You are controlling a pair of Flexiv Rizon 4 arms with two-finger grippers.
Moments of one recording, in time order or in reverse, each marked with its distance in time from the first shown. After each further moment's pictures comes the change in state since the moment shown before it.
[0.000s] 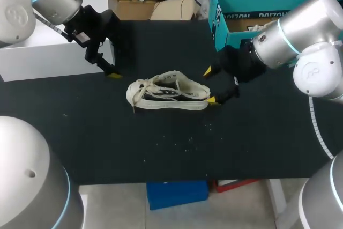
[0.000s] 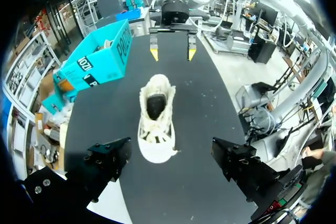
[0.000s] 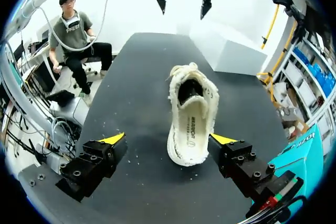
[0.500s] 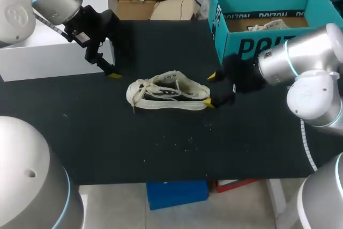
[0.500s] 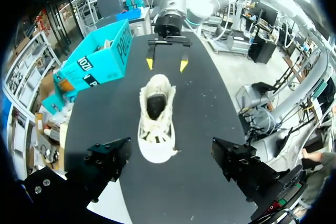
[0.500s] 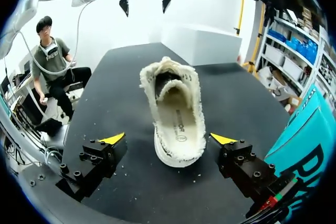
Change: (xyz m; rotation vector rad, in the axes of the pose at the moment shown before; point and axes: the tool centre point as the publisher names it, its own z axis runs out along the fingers) left arm 0.000 0.000 0.000 0.000 0.000 0.000; right arm -0.016 -0.025 0.032 -0.140 -0.107 0.191
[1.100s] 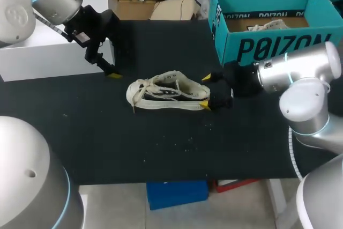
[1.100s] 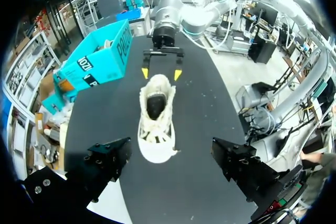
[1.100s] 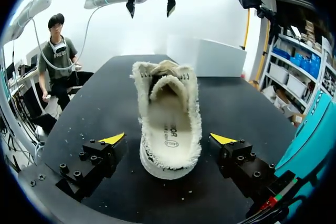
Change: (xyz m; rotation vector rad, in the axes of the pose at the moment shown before) left arm 0.000 0.000 0.000 0.000 0.000 0.000; right arm -0.018 -0.009 0.030 -0.156 0.037 -0.086
